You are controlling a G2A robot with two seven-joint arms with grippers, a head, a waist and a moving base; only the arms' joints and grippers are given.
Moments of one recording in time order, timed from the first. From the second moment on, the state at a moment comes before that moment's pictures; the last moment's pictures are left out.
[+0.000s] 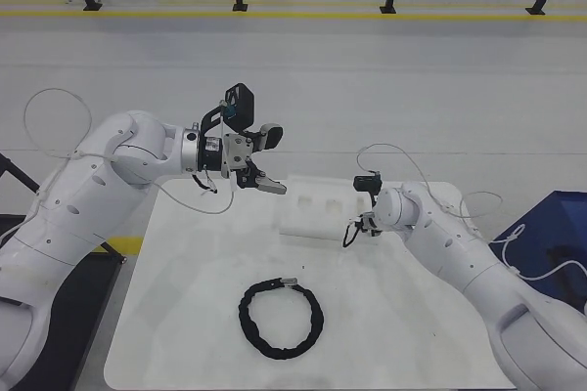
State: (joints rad) left arm 0.31 -0.89 -0.59 -1.28 0.31 -1.01 -0.44; right arm -0.45 -1.27 0.46 -0.84 -0.39 0.32 0.96
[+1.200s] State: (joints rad) left arm 0.31 -0.89 -0.59 -1.28 0.31 -1.01 -0.44; right arm -0.40 -1.30 0.55 -0.87 -0.51 0.35 1.10
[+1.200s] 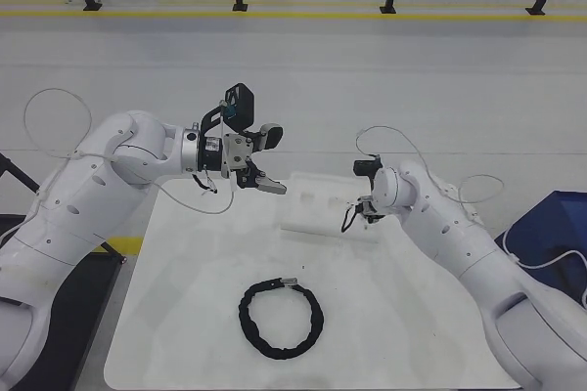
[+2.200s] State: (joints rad) left arm 0.31 -0.89 -0.59 -1.28 0.31 -1.01 -0.44; right arm -0.82 -1.07 1.27 -1.57 -0.07 -0.07 1.14
